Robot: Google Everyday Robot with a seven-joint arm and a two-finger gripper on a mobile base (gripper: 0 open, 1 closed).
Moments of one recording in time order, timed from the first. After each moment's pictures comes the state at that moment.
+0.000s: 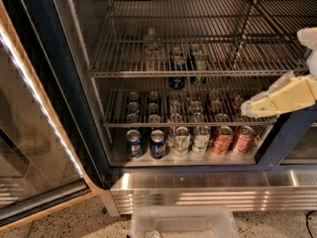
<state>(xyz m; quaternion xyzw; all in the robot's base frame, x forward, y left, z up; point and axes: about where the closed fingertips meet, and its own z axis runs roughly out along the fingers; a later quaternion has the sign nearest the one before) 0.450 -0.205 0.997 -0.40 0.79 0.03 0.47</state>
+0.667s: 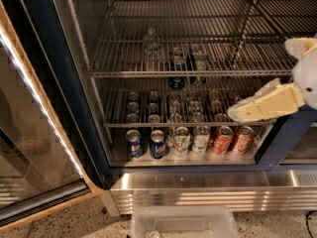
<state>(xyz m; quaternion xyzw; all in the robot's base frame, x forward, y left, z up) 0.450 -0.187 0.983 -0.39 0.79 0.06 0.48</state>
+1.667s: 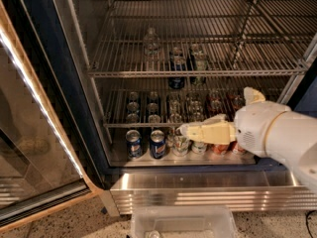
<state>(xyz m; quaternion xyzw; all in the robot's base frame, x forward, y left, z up) 0.466 -0.129 0.890 -0.25 0.79 0.14 0.54</state>
